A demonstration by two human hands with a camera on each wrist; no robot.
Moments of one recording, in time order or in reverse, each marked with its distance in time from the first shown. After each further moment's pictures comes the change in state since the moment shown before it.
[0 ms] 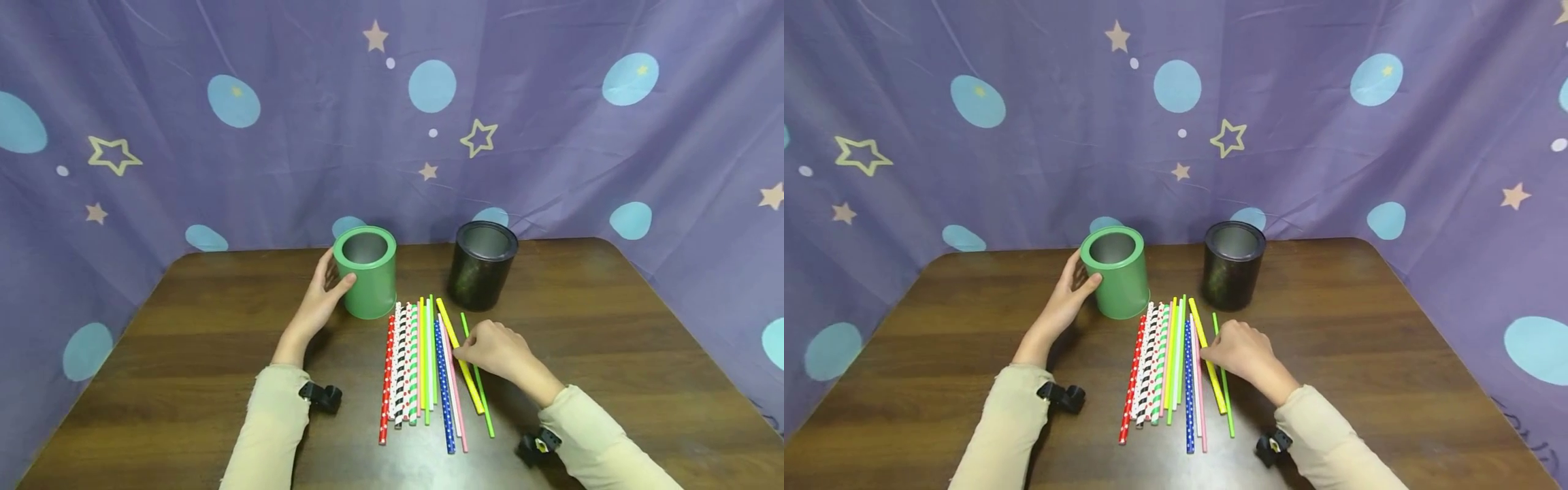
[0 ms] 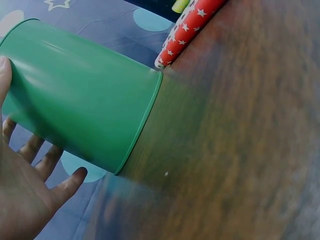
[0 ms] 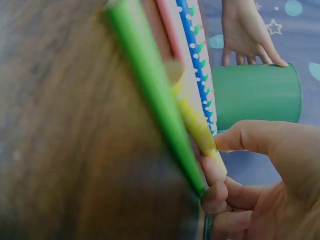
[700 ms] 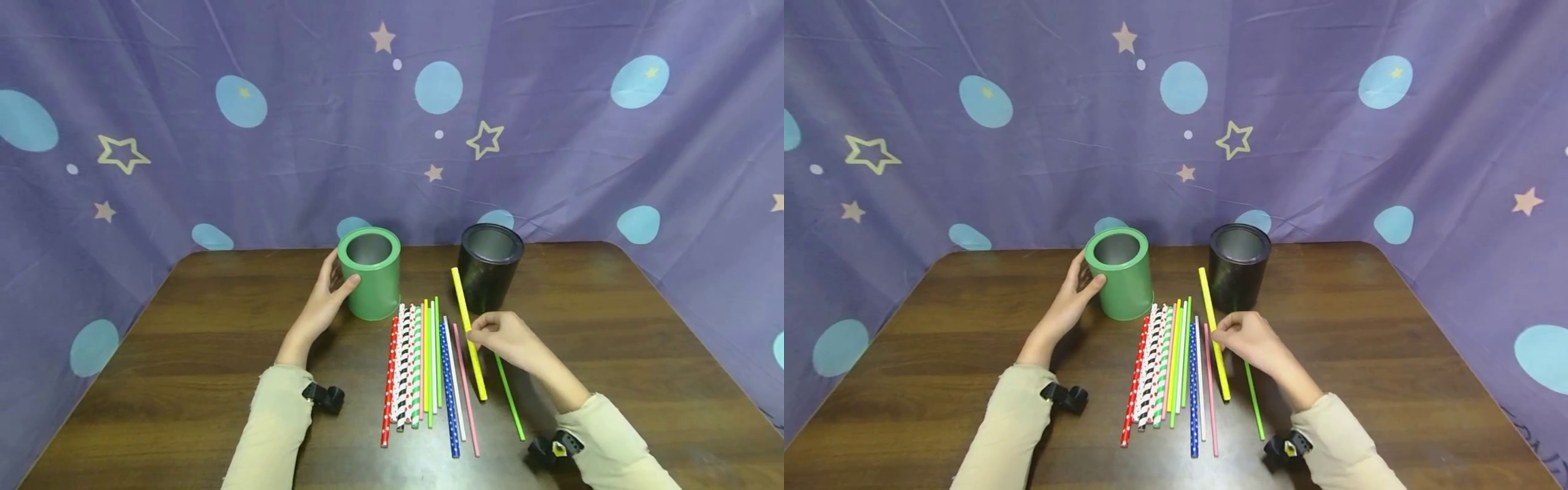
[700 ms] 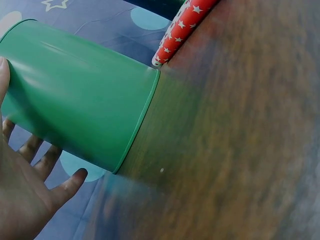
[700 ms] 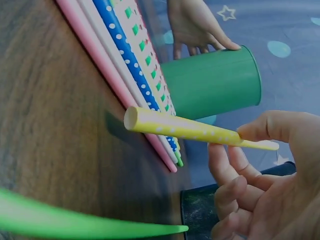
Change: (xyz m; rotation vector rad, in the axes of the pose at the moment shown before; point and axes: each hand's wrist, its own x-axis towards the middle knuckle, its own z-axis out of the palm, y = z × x) left_hand -0.001 0.002 0.003 -0.012 -0.008 -0.001; right_hand 0.002 0.013 -0.020 0.498 -0.008 -0.118
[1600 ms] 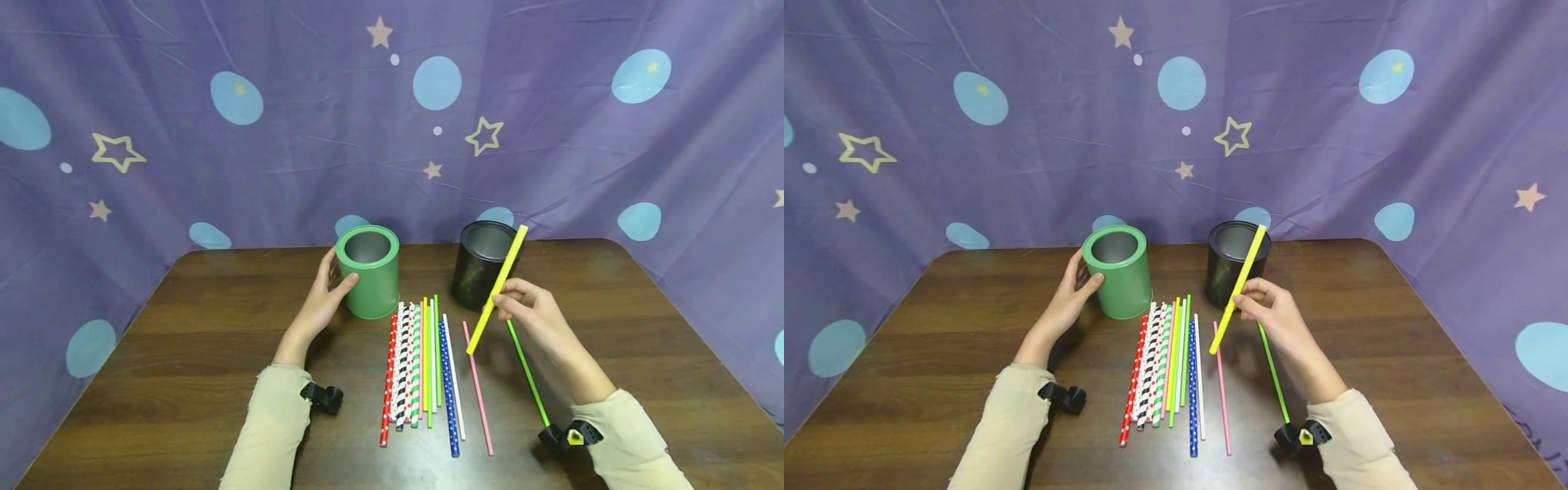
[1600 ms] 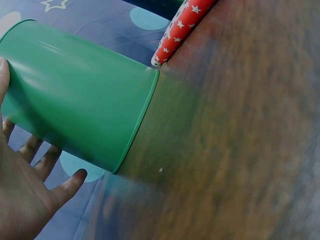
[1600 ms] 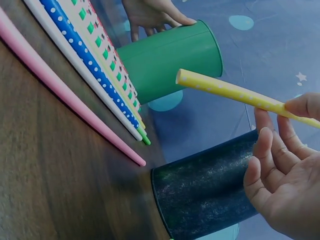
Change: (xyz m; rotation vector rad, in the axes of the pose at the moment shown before) left_hand 0.001 -0.001 -0.002 0.026 -0.012 -0.011; right_hand -0.003 0.001 -0.029 0.376 0.215 -0.232
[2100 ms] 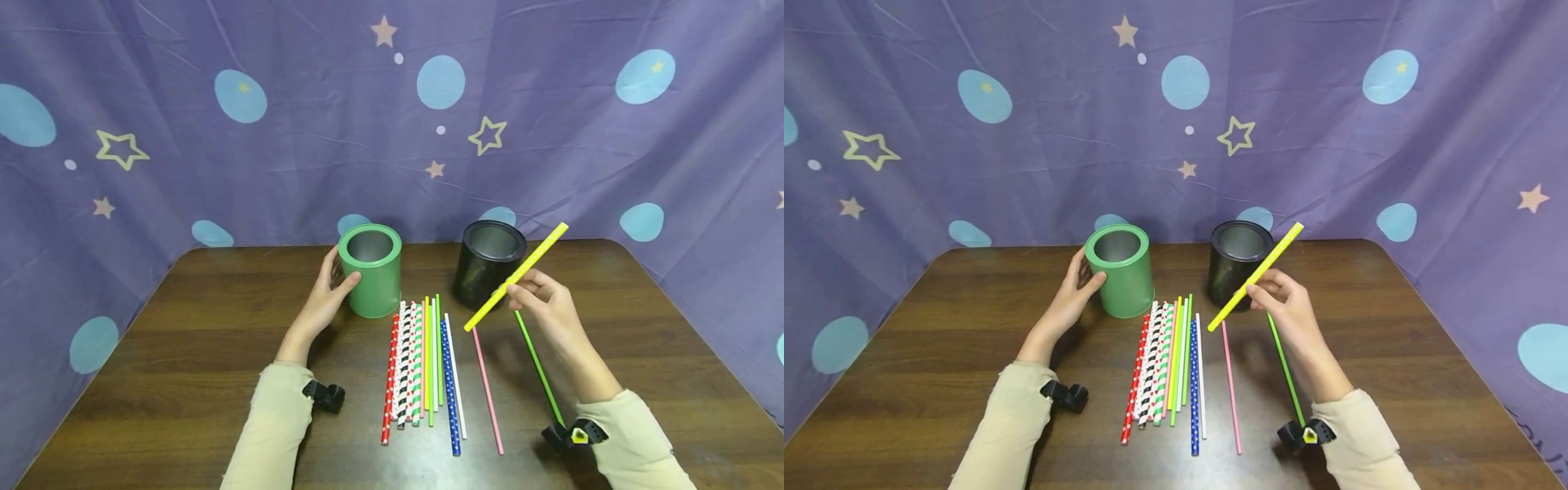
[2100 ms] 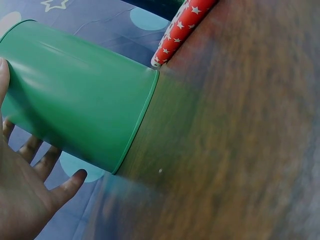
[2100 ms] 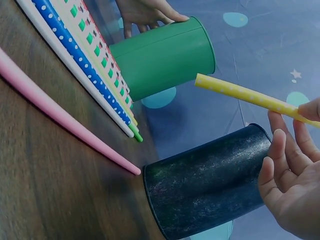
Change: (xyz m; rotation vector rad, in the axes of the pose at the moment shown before) left_hand 0.000 -0.002 0.003 -0.012 0.024 0.039; right_hand 0.000 -0.005 -0.009 0.146 0.102 -0.093
